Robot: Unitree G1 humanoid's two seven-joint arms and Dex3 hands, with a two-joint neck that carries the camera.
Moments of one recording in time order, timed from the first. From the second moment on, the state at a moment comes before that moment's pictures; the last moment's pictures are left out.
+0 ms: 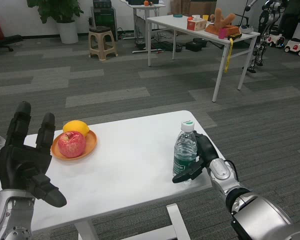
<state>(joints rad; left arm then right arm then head) -0.25 0.25 -0.17 0.27 -0.94 -0.50 -0.30 -0.54 -0.35 0.21 1.23 0.28 -0.65 0.00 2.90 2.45</state>
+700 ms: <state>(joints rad) -0.25 0.25 -0.17 0.27 -0.94 -0.50 -0.30 -0.51 -0.35 0.20 1.23 0.28 -0.62 0.04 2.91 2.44</state>
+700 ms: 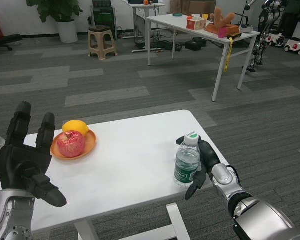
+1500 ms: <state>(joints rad) -0.25 0.25 -0.17 0.28 -0.94 -0.50 -0.30 -0.49 -0.35 0.15 1.15 0.28 -0.62 0.07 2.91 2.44</state>
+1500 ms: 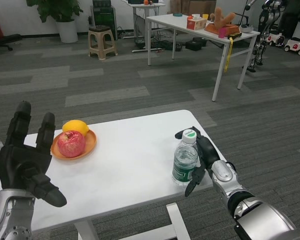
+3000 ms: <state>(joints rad) -0.23 0.25 -0.16 0.27 -0.94 -0.51 -0.30 -0.12 -0.43 -0.25 0.18 0.33 -0.55 0.19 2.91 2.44</state>
